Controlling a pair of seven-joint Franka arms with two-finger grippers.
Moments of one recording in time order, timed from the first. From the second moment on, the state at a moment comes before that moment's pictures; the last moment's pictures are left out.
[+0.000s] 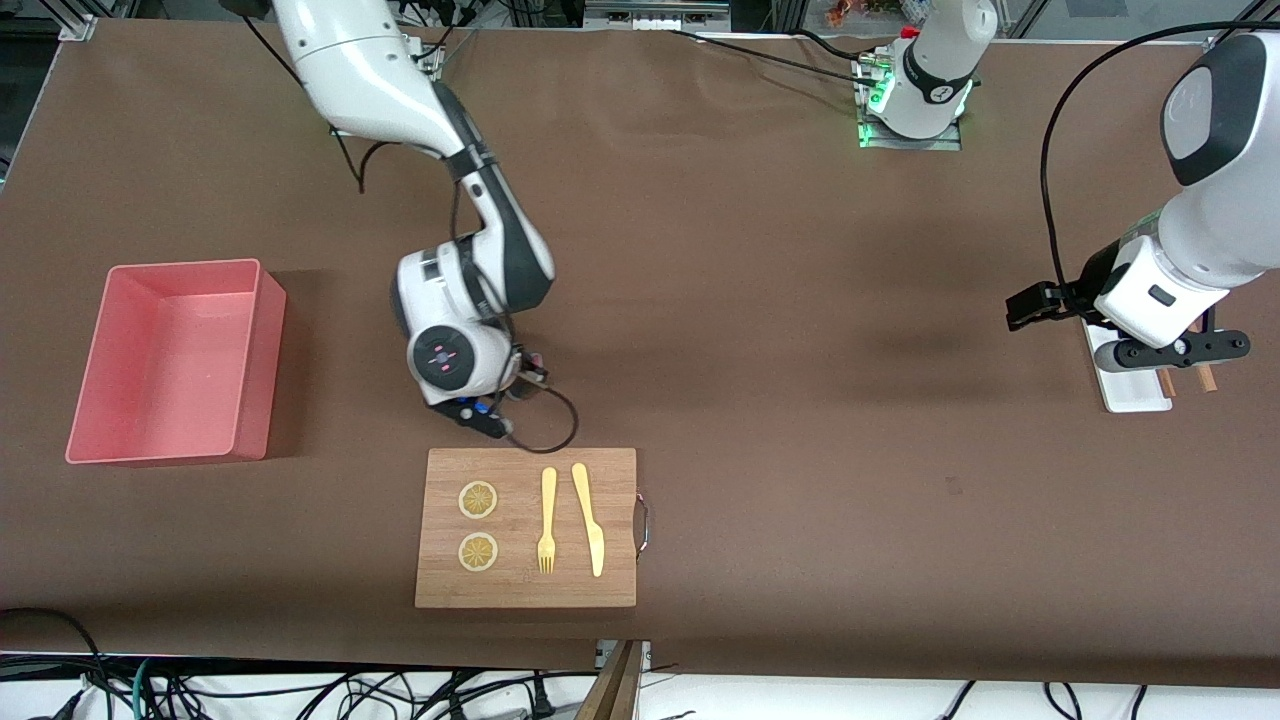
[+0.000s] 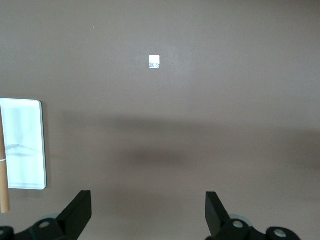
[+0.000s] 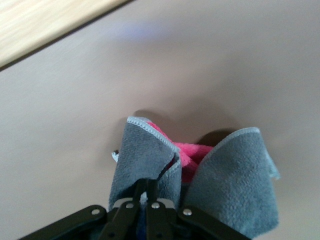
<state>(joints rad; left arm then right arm) 0.03 0.15 -0.09 -1.65 0.00 1.71 -0.19 0.74 0.77 -0.27 -1.46 0.36 1.97 0.80</state>
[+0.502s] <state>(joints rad) 0.03 0.15 -0.10 -1.64 0.00 1.71 -0.18 0.81 0.79 -0.20 -1.46 0.42 2.17 1.02</state>
